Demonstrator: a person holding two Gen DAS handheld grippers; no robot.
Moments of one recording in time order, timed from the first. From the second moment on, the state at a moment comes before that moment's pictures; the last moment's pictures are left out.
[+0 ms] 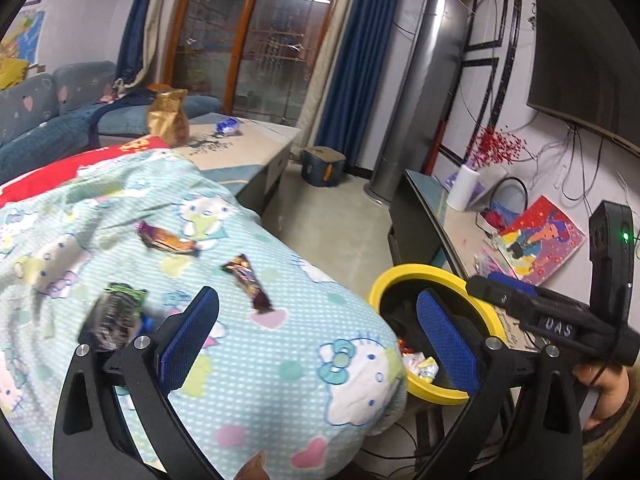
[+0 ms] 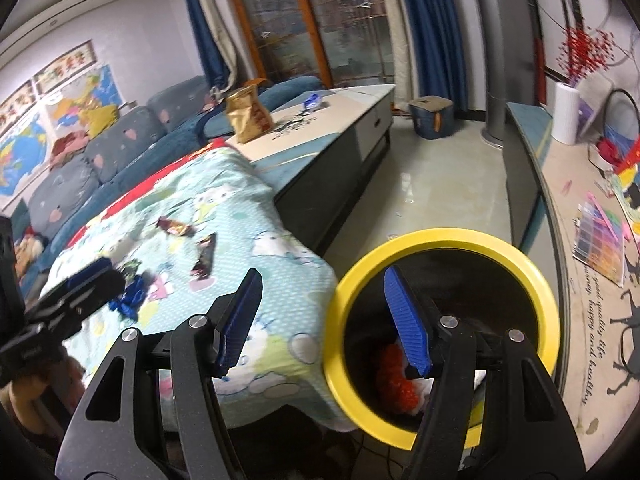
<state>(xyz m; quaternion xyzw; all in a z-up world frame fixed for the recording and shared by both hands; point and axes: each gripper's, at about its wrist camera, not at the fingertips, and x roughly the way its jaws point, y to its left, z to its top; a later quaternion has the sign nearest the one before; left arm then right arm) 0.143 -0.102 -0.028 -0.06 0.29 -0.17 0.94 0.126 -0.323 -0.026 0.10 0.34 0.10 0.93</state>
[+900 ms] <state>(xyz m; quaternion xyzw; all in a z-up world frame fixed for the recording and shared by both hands) 0.128 0.013 -0.021 -0.14 0.26 -0.07 0.95 0.112 -0.225 -0.014 0.03 0.34 0.19 0.92</state>
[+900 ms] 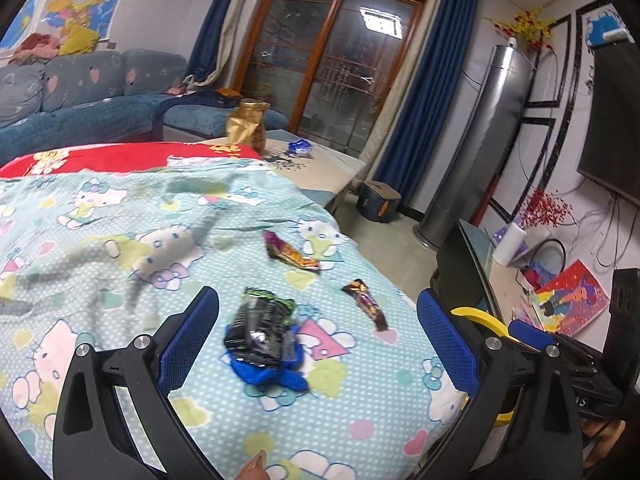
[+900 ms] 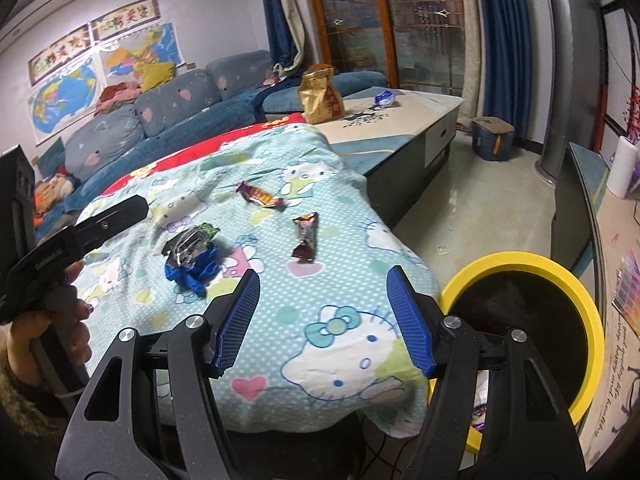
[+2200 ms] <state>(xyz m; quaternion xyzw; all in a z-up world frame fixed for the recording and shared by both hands) 0.163 0.067 -0.090 -0.23 0.34 -0.09 0.90 0.227 -0.149 -0.083 0.00 0.43 0.19 0.88</state>
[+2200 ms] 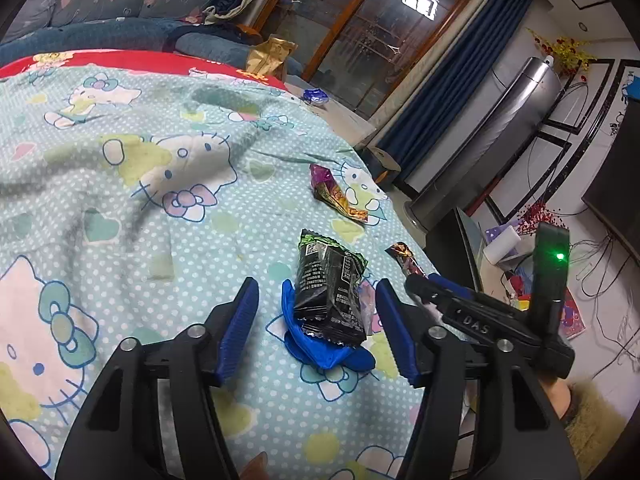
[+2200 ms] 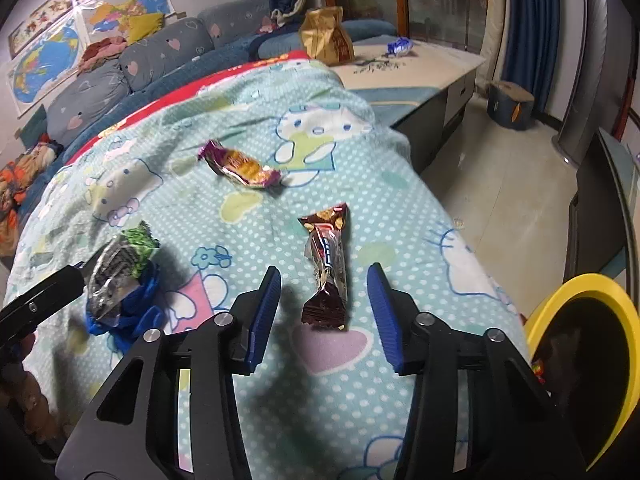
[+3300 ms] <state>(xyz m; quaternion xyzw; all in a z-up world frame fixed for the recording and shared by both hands) 0.149 0.082 -0.074 -0.25 0.32 -0.11 0.91 0.173 -0.144 -0.083 -0.02 0.41 0.24 0.88</state>
